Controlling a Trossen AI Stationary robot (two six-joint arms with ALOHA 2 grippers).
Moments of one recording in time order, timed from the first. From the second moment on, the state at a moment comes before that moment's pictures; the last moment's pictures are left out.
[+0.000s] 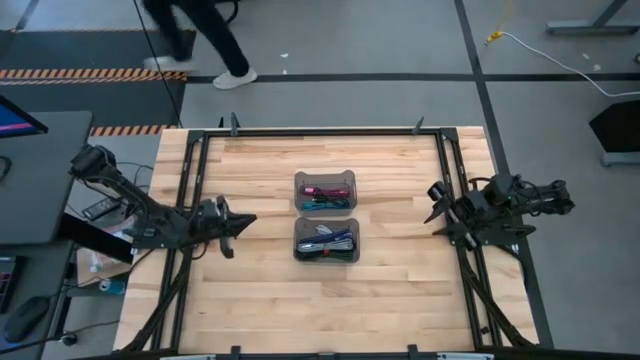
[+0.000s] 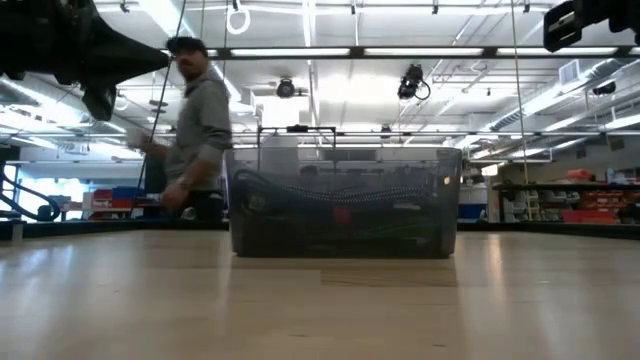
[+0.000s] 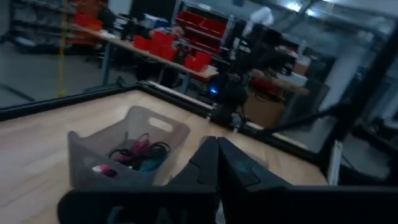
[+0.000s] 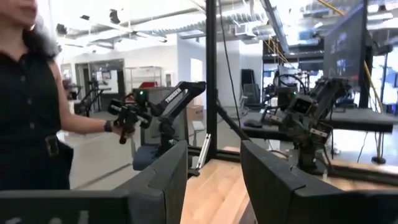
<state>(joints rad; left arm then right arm) -0.63 0.71 0.07 0.72 -0.93 -0.30 0.16 0.01 0.21 0.01 -0.30 0.06</state>
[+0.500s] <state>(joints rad) -0.63 0.71 0.07 0.81 -0.69 -0.38 0.16 0.01 0.21 -0.02 -0.03 0.21</state>
